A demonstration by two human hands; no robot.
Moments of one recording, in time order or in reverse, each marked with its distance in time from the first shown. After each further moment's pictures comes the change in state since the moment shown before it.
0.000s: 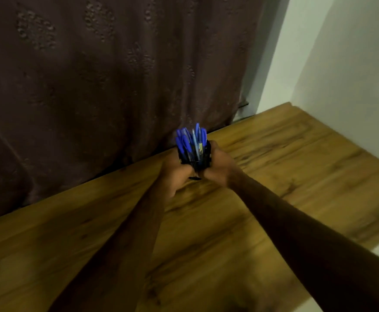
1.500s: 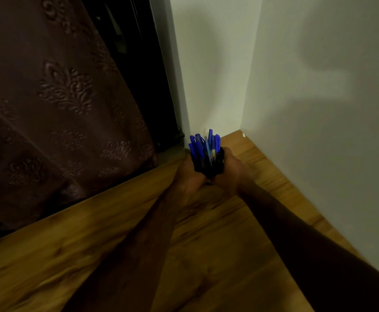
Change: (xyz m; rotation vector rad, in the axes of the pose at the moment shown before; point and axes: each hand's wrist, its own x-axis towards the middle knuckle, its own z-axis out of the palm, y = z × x) left_hand 0.100 0.218 0.294 0.104 -0.109 -0.006; right_hand 0.187 0.253 -0.250 -0.019 -0.004 0.085
